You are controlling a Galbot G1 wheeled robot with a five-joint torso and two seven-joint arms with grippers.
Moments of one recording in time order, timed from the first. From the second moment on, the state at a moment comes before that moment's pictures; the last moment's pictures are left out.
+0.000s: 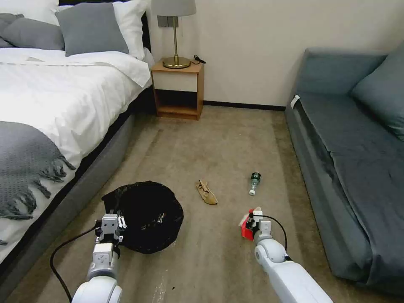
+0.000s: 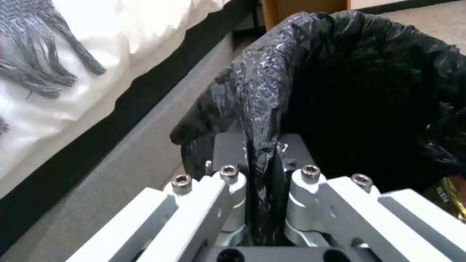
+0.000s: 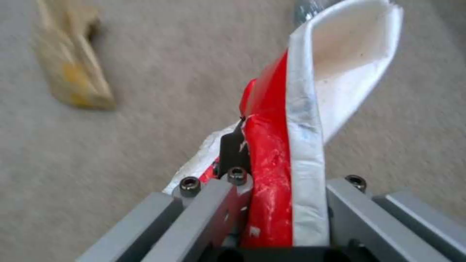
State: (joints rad) left arm 1.60 -1.34 -0.55 -2.03 0.01 0.15 -0.25; right arm -0.98 1.31 0.12 1.16 0.45 -0.08 0.26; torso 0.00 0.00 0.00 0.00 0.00
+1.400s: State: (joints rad) left arm 1.61 -1.37 -0.54 -2.01 0.02 0.11 -0.26; right arm -1.06 1.44 -0.18 1.71 0.51 -0.12 0.08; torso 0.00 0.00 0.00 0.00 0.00
